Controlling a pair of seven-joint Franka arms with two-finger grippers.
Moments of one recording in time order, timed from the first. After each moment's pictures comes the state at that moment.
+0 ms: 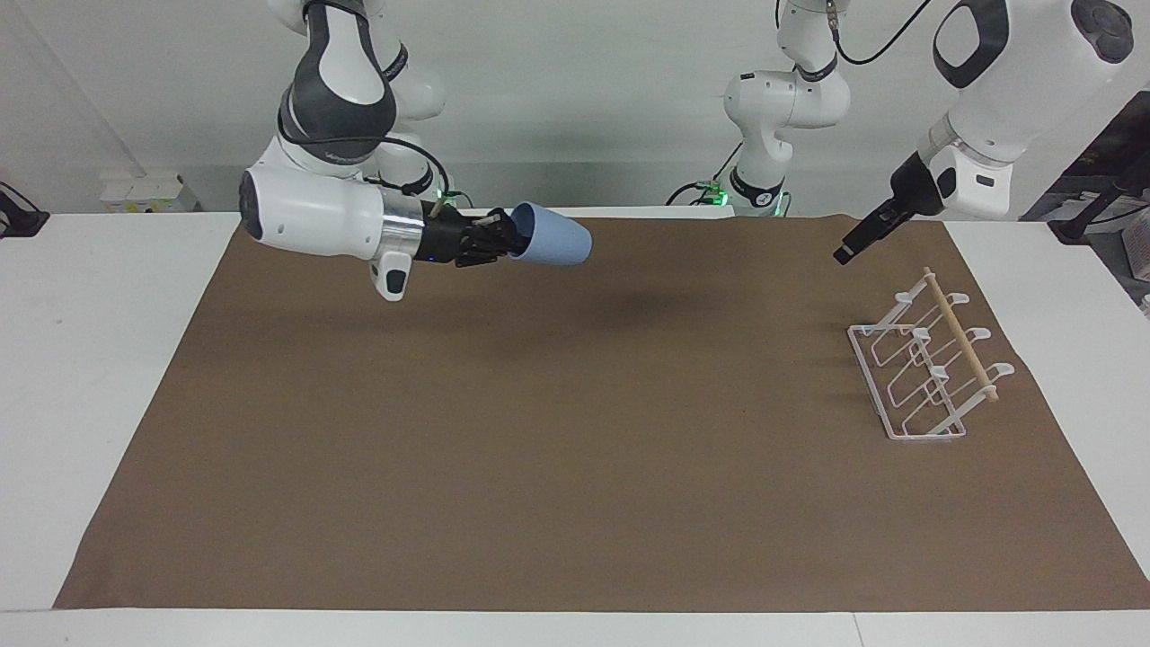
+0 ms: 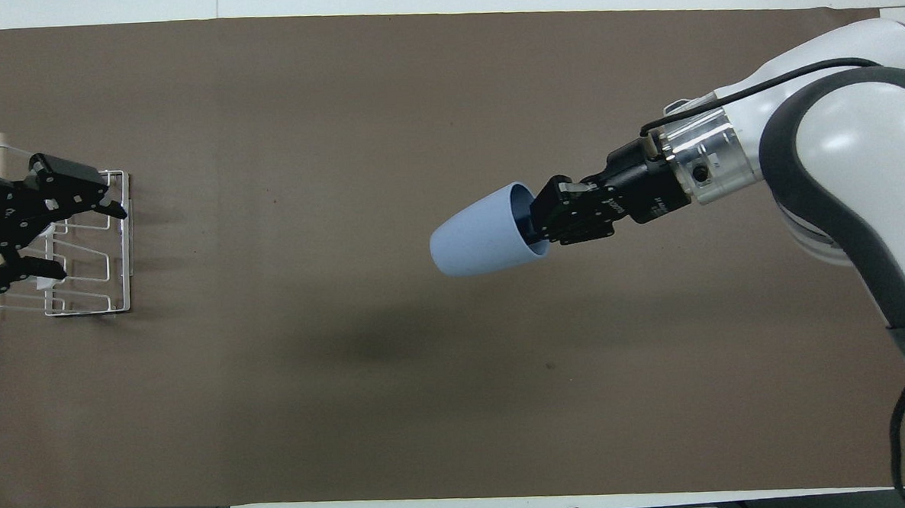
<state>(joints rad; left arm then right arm) -0.23 -0.09 0.06 -1.77 -0.26 1.63 -0.87 0.13 0.11 0.09 -1.81 1.05 1.67 0.06</state>
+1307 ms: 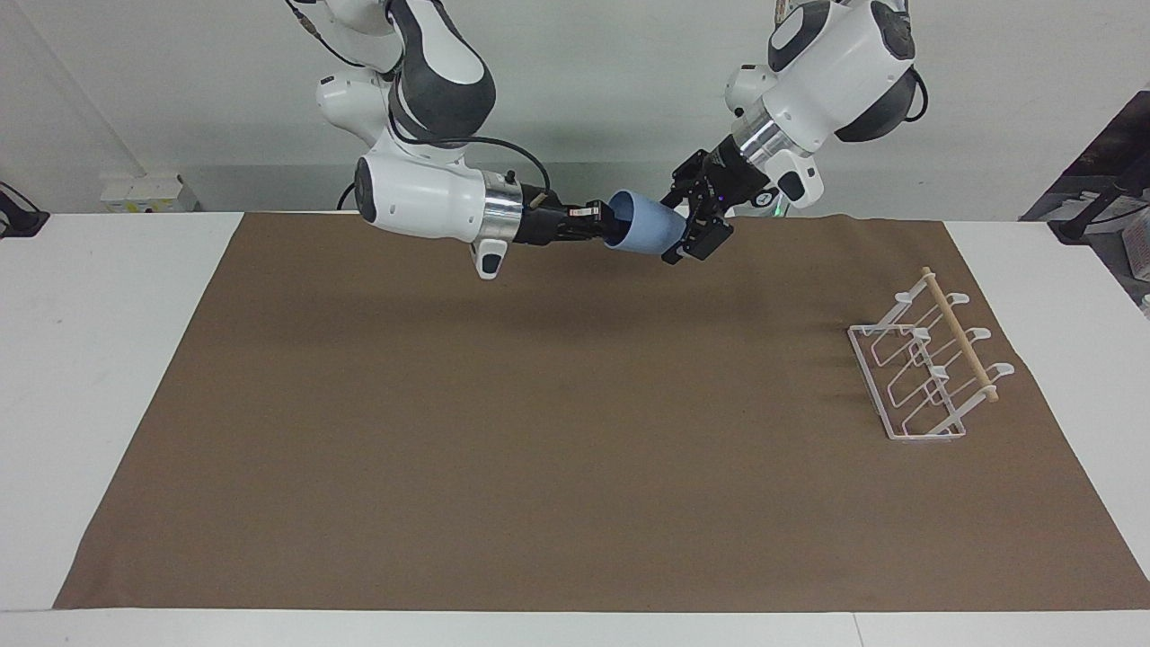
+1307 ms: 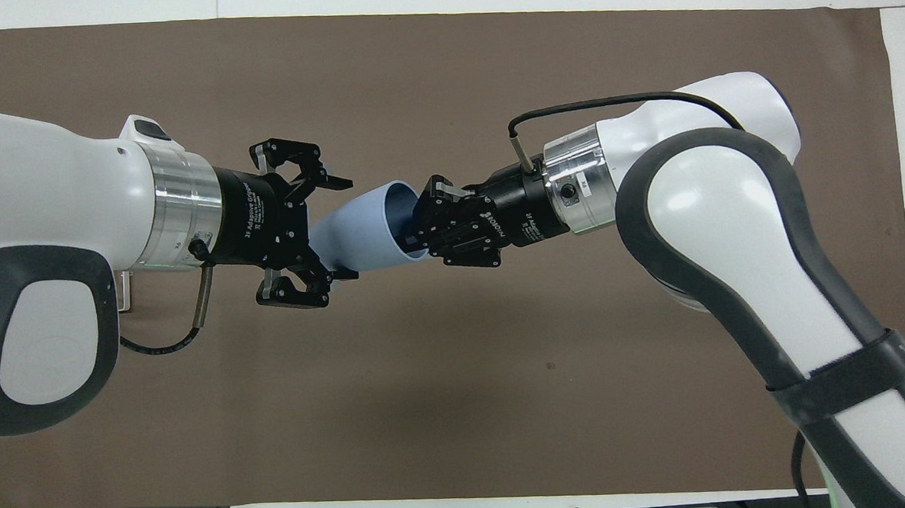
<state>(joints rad) -0.58 -0.09 0.06 -1.85 -0.56 1.99 -1.86 0.30 0.11 0.09 -1.83 1.20 1.87 0.30</state>
